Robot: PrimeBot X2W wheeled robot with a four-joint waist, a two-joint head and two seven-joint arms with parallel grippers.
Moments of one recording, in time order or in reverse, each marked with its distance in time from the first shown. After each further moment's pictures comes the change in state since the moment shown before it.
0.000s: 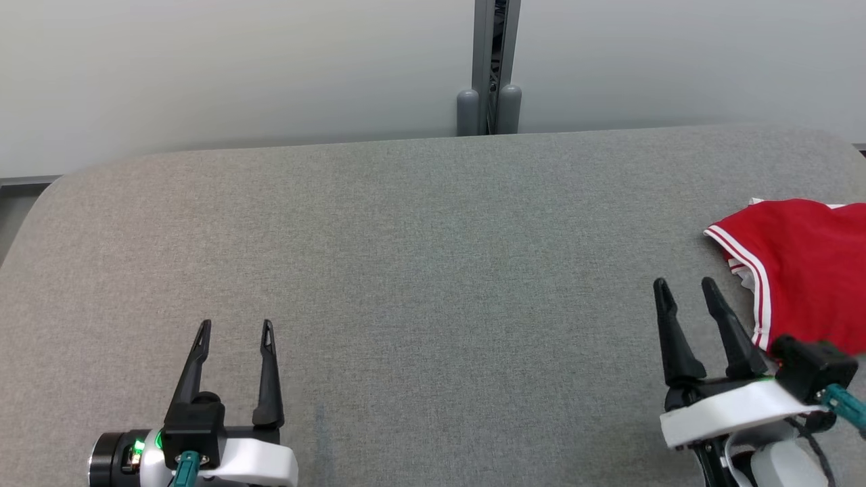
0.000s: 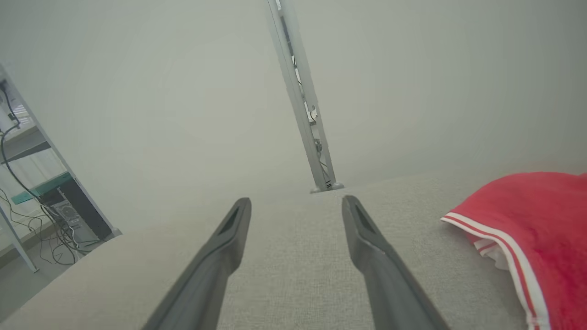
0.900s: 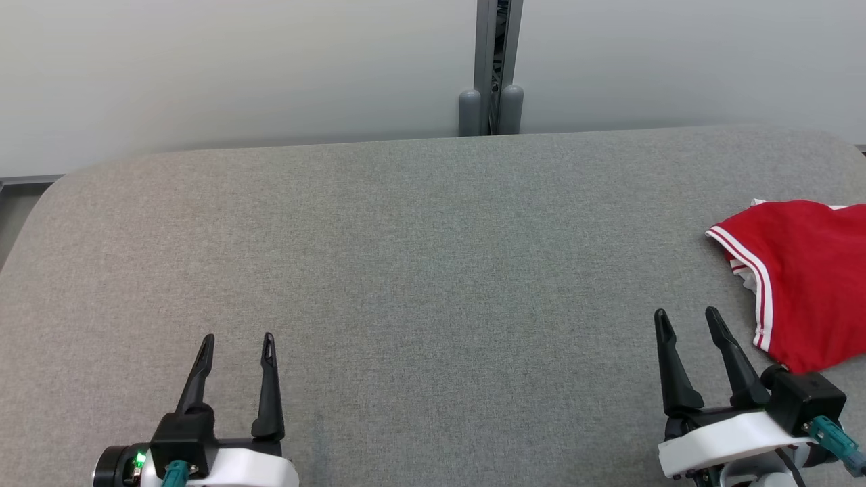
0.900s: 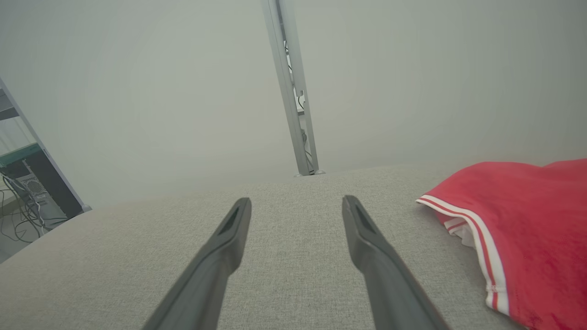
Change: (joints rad) left arm 0.031 -0.003 0.008 0.004 -0.069 -0.036 0.000; right arm 0.103 0.061 -0.065 -0.024 -0.207 0.000 0.000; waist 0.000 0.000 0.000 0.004
